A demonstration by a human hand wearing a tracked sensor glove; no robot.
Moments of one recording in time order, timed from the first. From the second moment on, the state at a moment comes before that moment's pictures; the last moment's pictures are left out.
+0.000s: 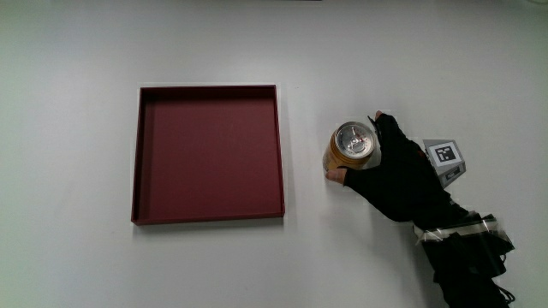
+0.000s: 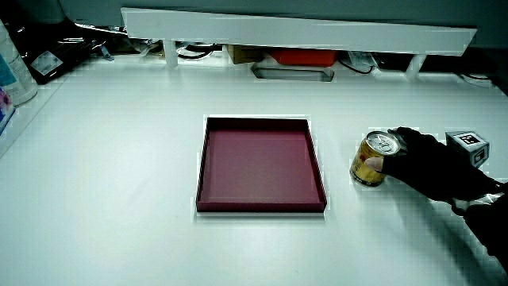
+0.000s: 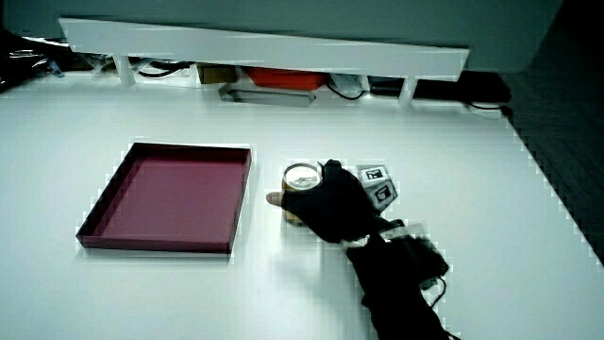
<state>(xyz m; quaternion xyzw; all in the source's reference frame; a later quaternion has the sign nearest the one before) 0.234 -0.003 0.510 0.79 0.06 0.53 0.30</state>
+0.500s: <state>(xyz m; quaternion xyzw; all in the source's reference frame) 0.240 -0.001 0.523 0.78 0.09 0.57 0.25</state>
